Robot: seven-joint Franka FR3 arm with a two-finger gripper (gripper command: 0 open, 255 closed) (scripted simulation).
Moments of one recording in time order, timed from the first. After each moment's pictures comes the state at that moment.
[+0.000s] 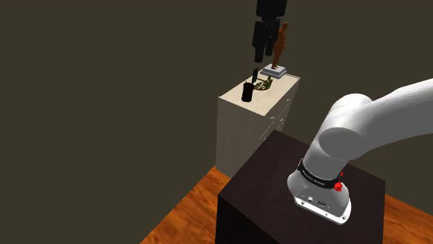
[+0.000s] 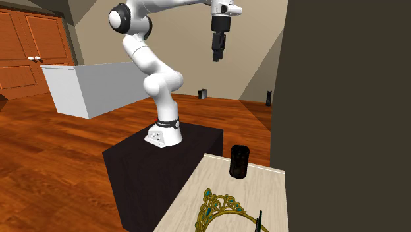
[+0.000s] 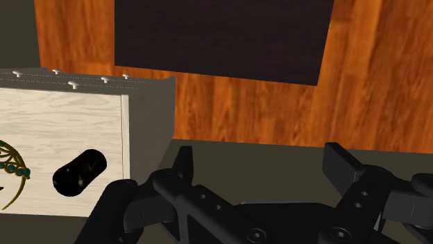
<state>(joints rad) -0.02 -0.79 0.01 -2.30 0.05 1.43 -0.14</state>
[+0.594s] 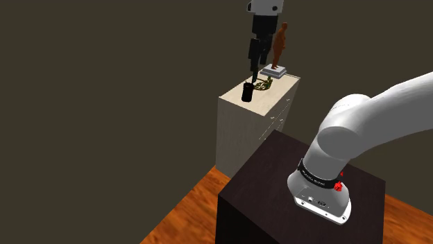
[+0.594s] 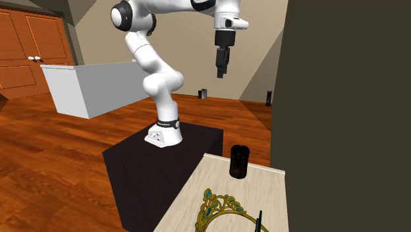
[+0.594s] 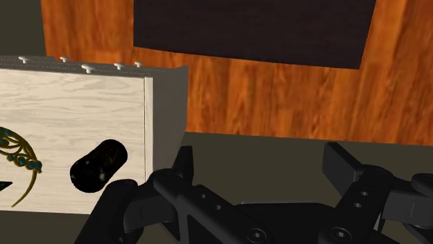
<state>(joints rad) -0.05 -0.70 -0.08 -2.39 -0.02 1.63 -0.24</state>
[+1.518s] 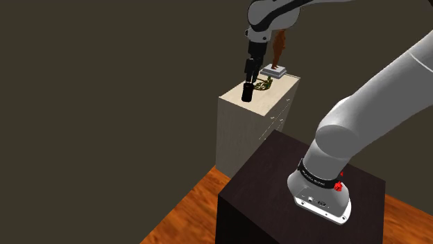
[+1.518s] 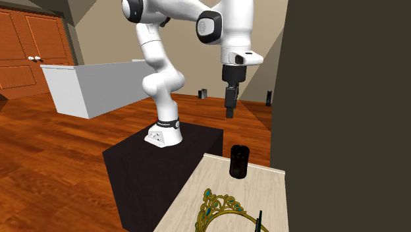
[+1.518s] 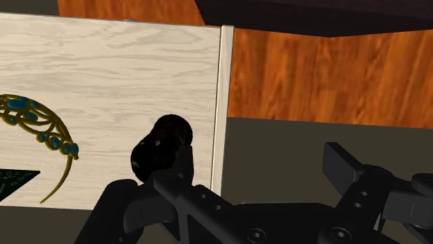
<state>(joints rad) -0.11 -0.36 -0.28 -2.39 -0.08 2.03 -0.47</state>
